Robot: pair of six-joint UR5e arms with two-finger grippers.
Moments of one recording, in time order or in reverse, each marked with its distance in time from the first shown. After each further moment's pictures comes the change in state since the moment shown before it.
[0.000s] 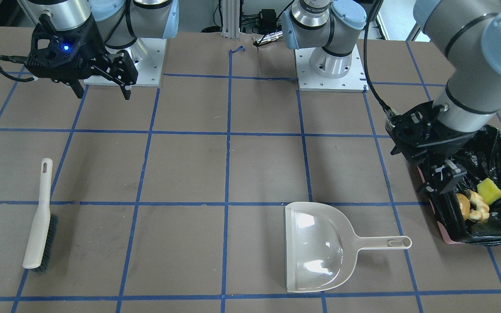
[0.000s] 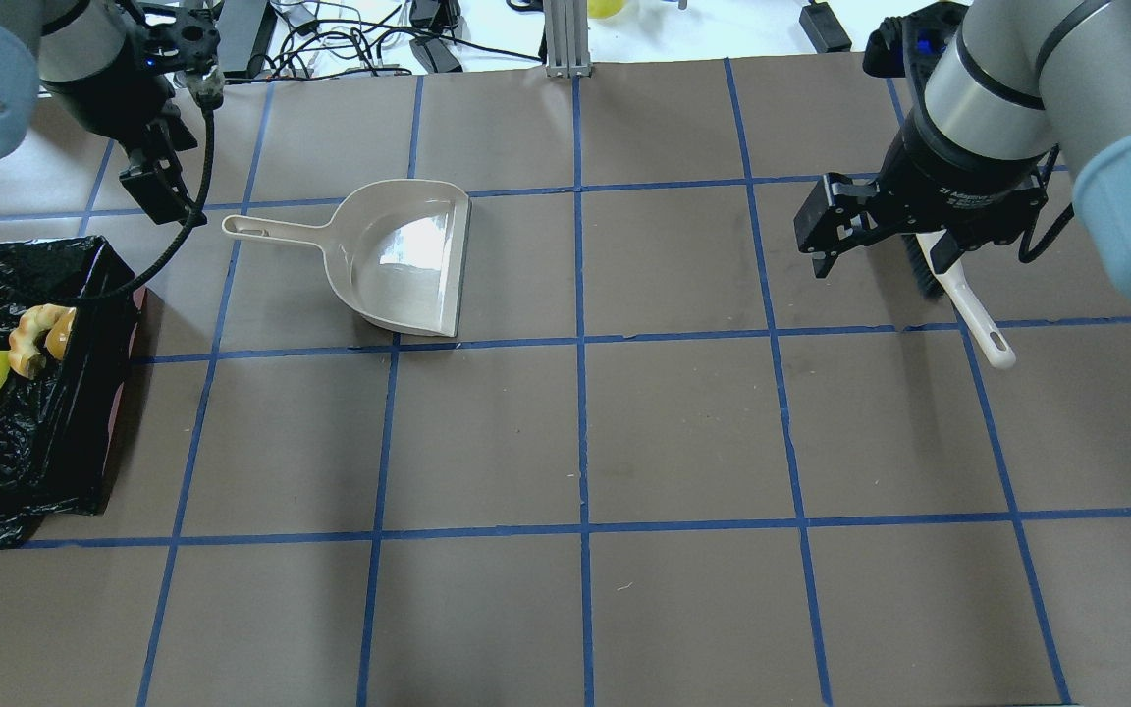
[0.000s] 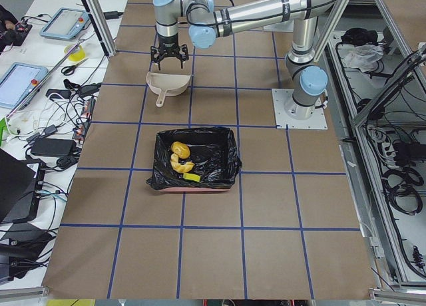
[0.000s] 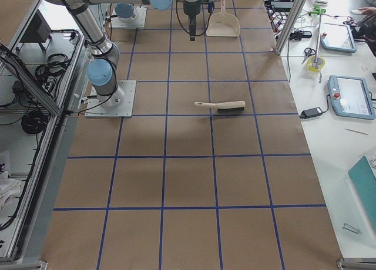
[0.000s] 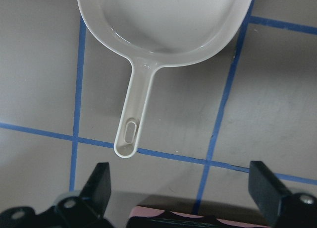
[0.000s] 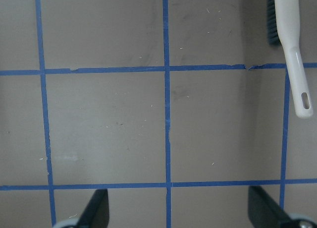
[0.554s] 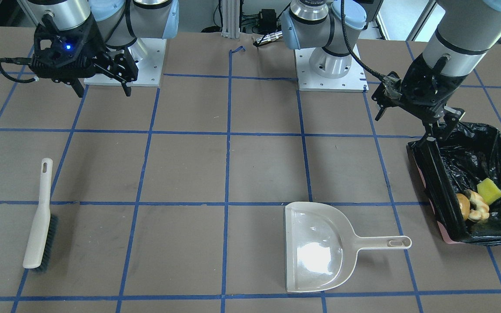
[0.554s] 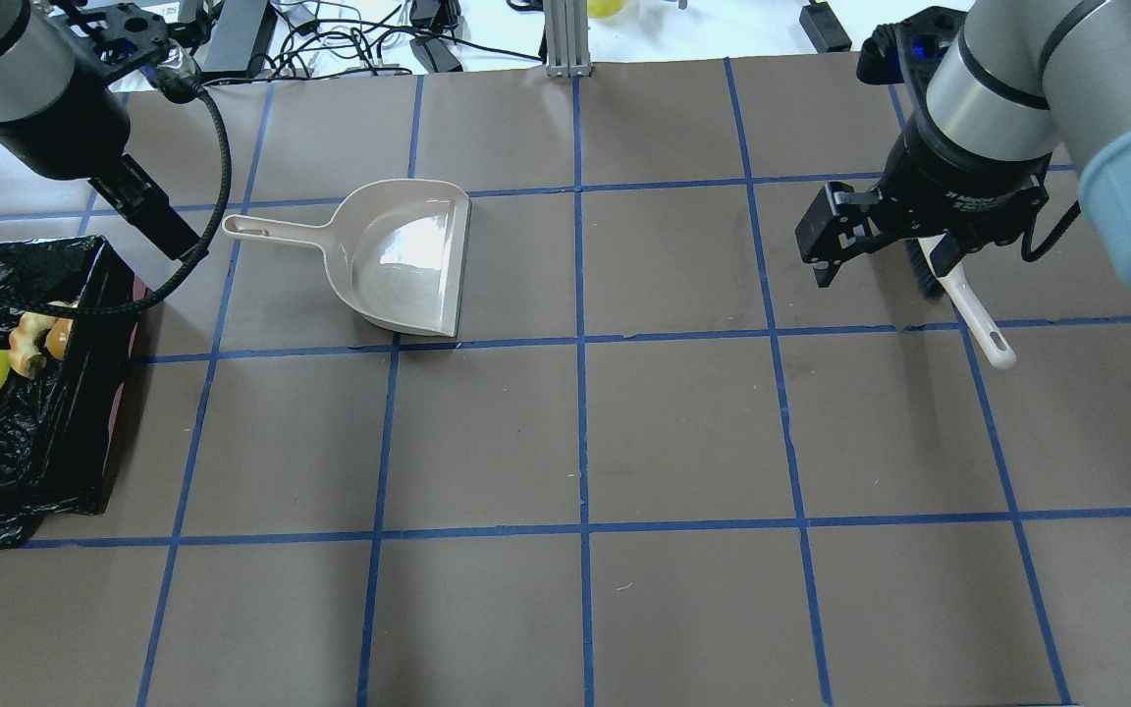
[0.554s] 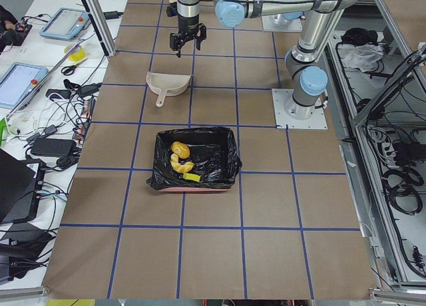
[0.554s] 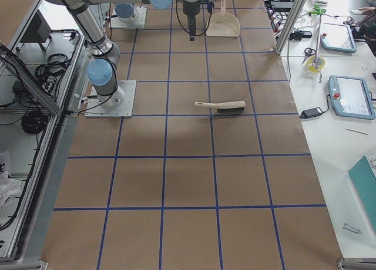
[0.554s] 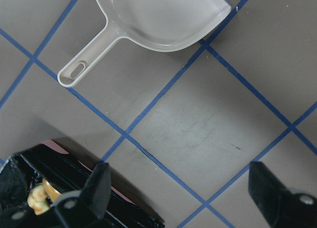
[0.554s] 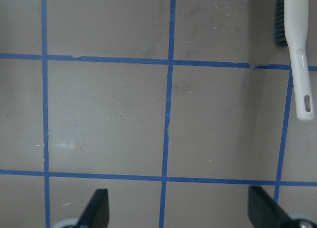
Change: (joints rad) left arm 0.004 0.172 -0.124 -0.052 -0.014 -0.518; right arm -0.003 0.003 -0.006 0.025 -0.001 -0.070
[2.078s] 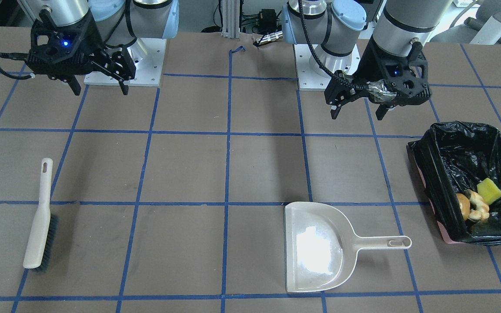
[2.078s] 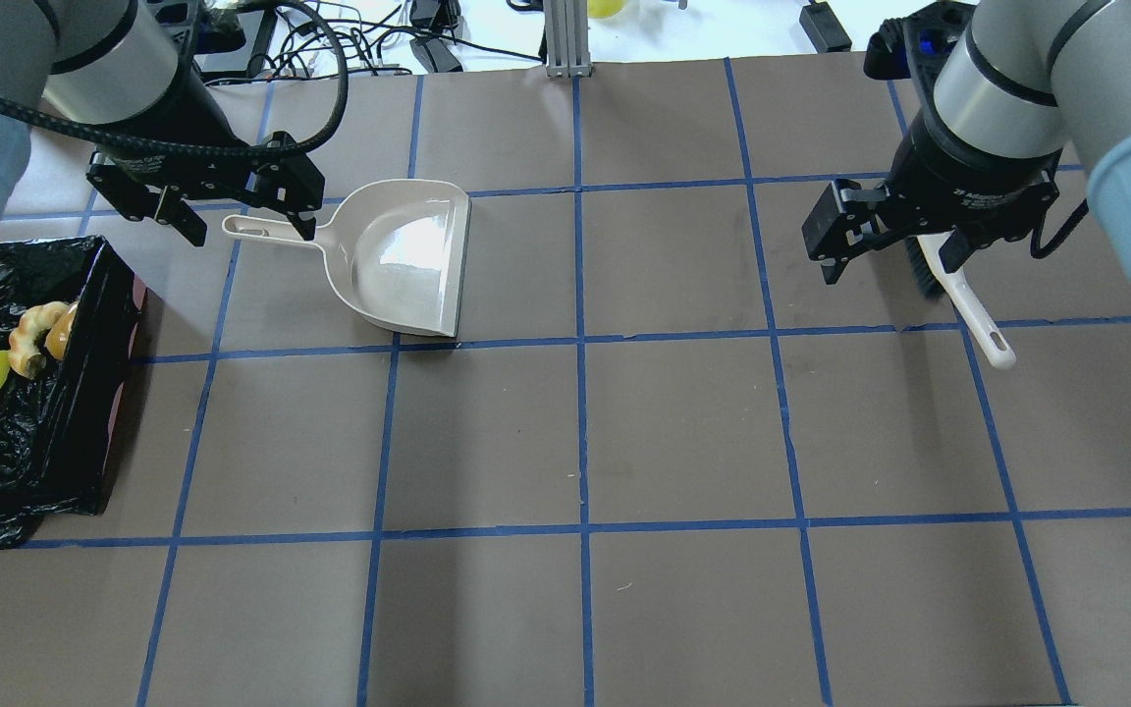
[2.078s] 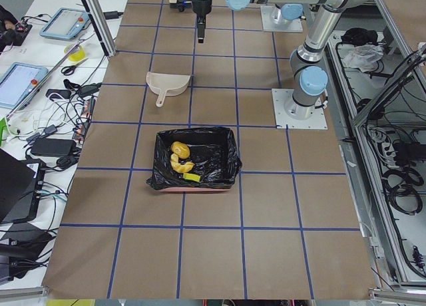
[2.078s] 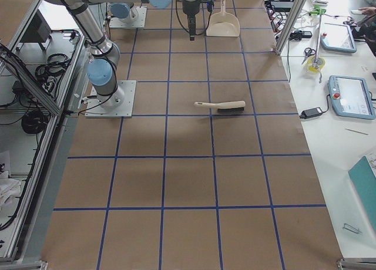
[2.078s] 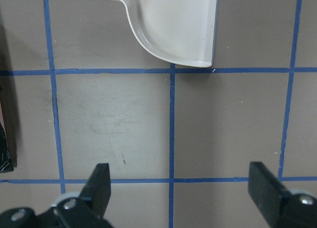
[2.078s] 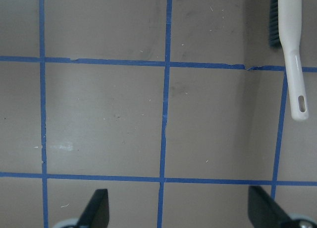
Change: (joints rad) left arm -0.154 -0.007 0.050 -0.057 -0.024 -0.865; right arm -0.001 -0.008 -0.003 -0.003 -0.013 0.010
